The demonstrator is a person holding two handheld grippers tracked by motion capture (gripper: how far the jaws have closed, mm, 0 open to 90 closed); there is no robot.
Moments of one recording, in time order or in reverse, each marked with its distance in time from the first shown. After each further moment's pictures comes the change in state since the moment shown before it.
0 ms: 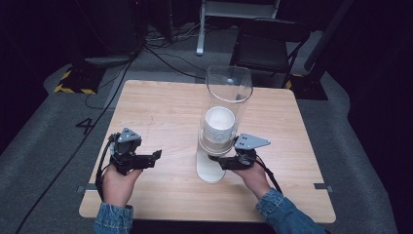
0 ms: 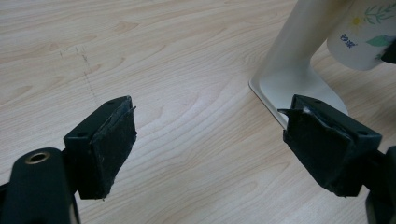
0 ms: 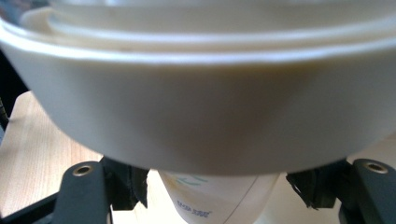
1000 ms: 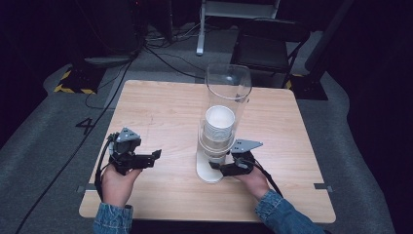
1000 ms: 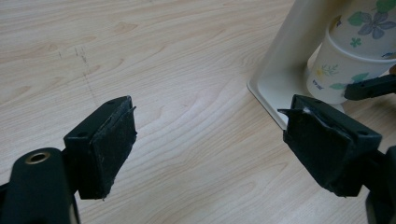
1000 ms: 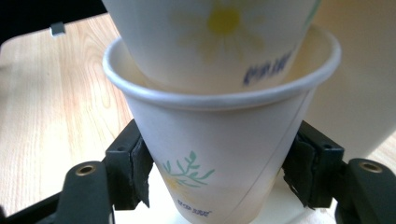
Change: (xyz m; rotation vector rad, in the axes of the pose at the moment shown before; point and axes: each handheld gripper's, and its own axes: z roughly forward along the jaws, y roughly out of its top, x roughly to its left) left arm 0.001 0.000 -0.002 -0.006 -0.009 -0.007; right arm -0.005 -0.031 0.009 0.221 0.024 0.054
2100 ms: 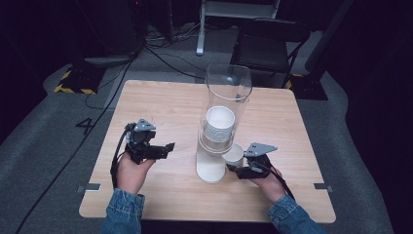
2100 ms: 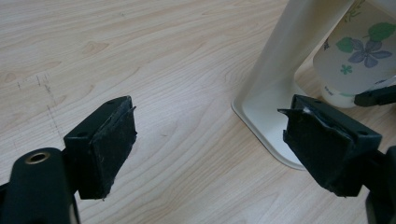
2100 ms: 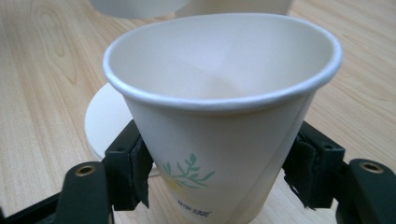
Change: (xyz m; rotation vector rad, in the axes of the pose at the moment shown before) left arm -0.009 0.028 0.034 0.013 -0.066 0.052; right arm -0.010 -0.019 -0.043 0.098 -0.152 0.002
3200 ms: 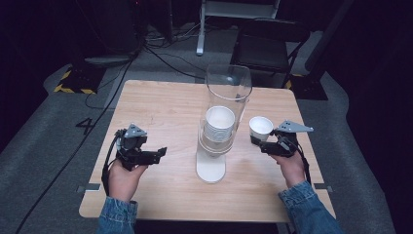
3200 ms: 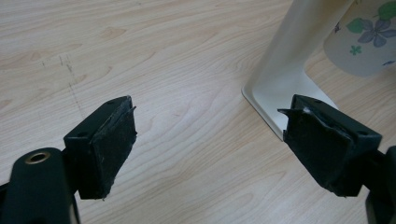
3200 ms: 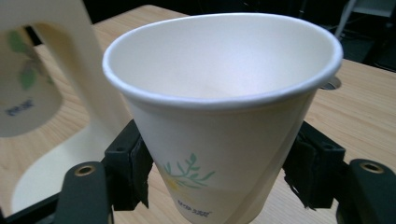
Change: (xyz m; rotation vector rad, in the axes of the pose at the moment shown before) left arm 0.004 -0.021 -0.021 0.001 0.045 -0.032; right arm -0.072 0.018 -0.053 -0.155 -0.166 0.180
